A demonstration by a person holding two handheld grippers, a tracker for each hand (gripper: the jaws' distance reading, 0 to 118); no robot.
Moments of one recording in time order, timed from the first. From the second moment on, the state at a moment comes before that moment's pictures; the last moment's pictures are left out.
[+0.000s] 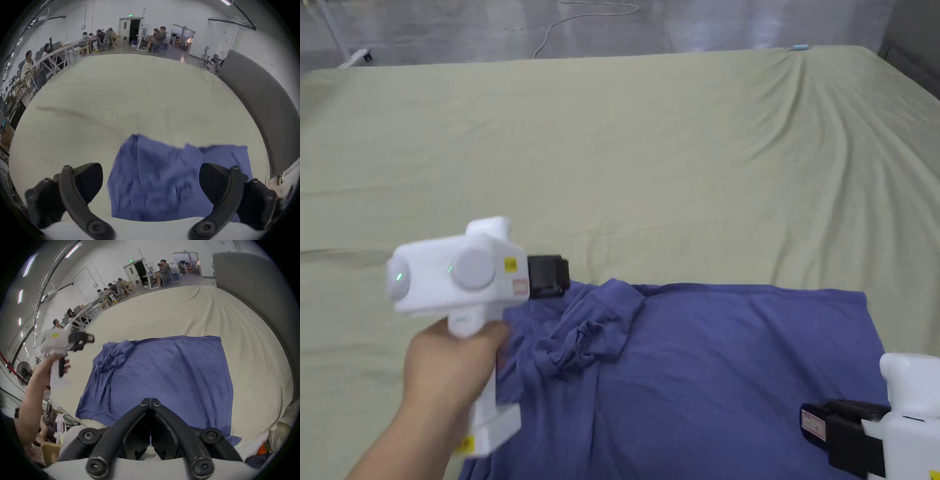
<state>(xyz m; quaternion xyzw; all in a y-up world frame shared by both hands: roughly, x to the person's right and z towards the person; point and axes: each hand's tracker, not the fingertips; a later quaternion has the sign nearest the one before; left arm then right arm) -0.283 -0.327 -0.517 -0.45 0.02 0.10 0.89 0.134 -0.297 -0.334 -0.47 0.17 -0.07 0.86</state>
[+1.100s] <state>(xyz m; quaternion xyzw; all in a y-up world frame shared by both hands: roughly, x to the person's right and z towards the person) -0.304 -0.362 -0.561 -0.53 -0.05 0.10 0.84 0.208 -0.341 -0.594 -0.56 0.01 -0.04 0.83</state>
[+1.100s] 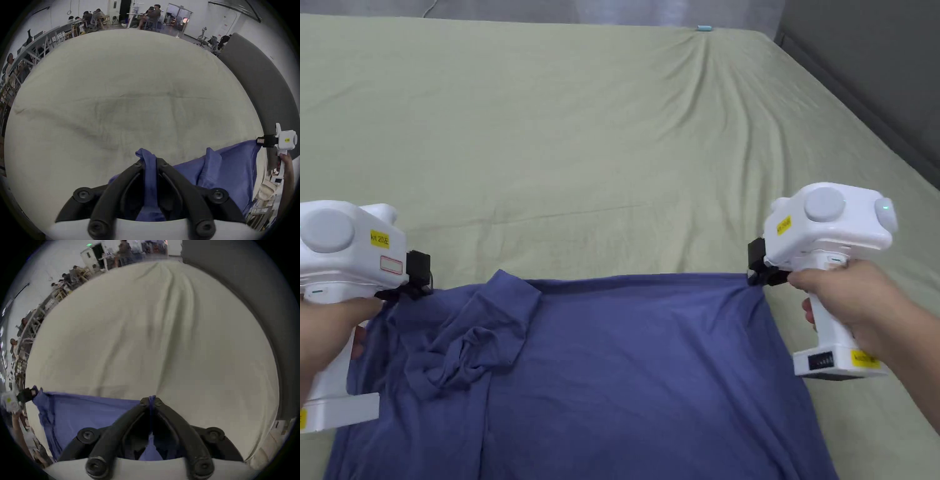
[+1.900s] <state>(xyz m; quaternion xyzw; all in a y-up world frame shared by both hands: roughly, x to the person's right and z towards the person) -0.315 -0.356 -0.254 -0.57 -0.06 0.13 0.81 0.253 -0.361 -0.316 -0.60 0.10 0.03 0.79</state>
